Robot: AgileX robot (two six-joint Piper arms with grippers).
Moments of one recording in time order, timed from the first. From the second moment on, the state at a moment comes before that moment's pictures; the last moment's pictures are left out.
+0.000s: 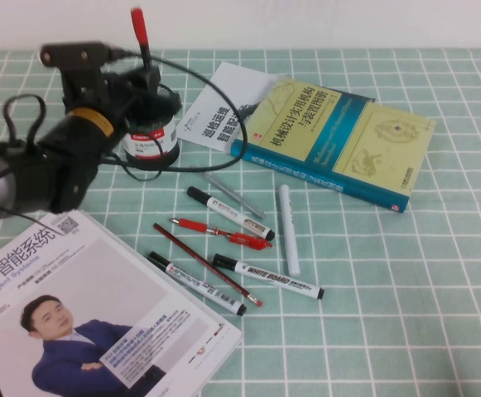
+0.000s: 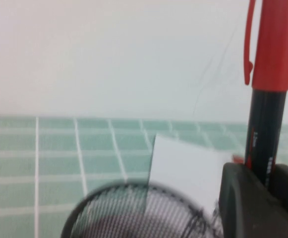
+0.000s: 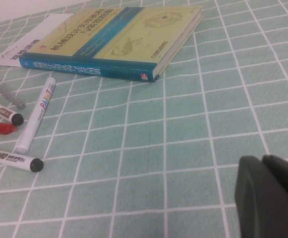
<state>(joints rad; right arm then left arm) 0.09 -0.02 0.03 0.15 0.34 0.10 -0.33 1.91 -1.14 0.15 -0.61 -0.30</state>
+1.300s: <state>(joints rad) 0.09 -0.02 0.03 0.15 0.34 0.10 -0.30 2.00 -1.22 0.24 -0.52 -0.24</state>
